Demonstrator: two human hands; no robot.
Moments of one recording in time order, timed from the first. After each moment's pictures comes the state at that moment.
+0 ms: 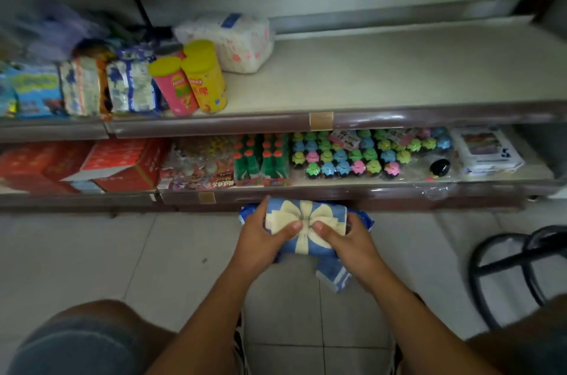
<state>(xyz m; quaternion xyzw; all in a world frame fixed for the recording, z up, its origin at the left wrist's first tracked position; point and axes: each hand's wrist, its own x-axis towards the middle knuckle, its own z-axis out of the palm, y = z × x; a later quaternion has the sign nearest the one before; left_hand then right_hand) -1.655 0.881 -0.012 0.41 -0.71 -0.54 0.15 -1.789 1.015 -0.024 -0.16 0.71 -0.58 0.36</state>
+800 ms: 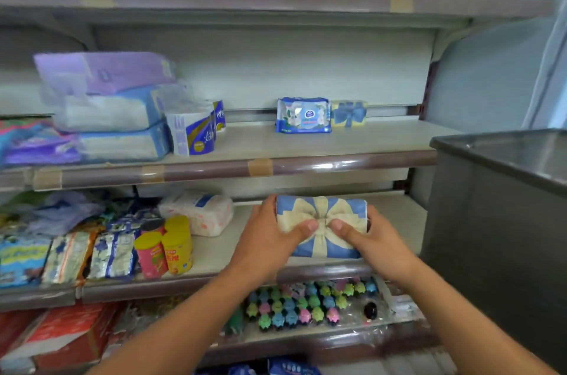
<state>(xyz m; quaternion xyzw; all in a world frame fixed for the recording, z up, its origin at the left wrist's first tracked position) -1.771 0.926 0.319 0.18 -0.84 -0.40 0.33 -1.889 1.098 0.328 -0.39 0.70 -0.59 0.13</state>
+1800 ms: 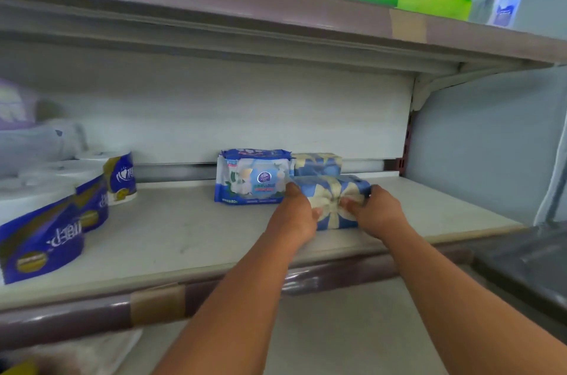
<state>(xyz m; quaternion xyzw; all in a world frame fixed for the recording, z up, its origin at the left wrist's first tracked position) -2.120 0.832 0.412 0.20 -0.90 -0.32 0.21 -2.195 0.971 0.430 -0.18 0.89 -0.40 -0.08</state>
